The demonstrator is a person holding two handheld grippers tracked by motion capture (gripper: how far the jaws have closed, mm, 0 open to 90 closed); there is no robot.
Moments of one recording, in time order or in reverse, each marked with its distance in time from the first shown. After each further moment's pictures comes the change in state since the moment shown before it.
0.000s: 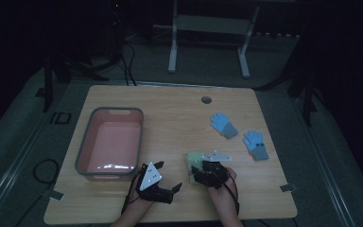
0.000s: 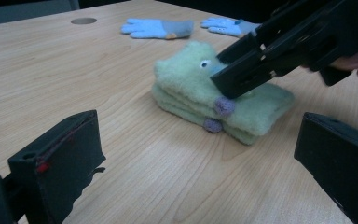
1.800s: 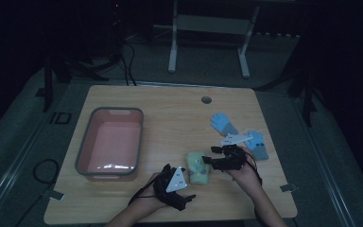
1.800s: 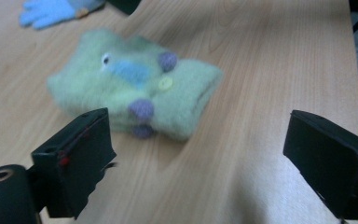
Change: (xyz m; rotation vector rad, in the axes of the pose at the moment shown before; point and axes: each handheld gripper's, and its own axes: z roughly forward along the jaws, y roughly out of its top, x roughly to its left) left arm -0.034 0.036 0.030 0.246 -0.199 0.312; right arm -0.079 0.034 -0.010 -0.035 0.313 -0.186
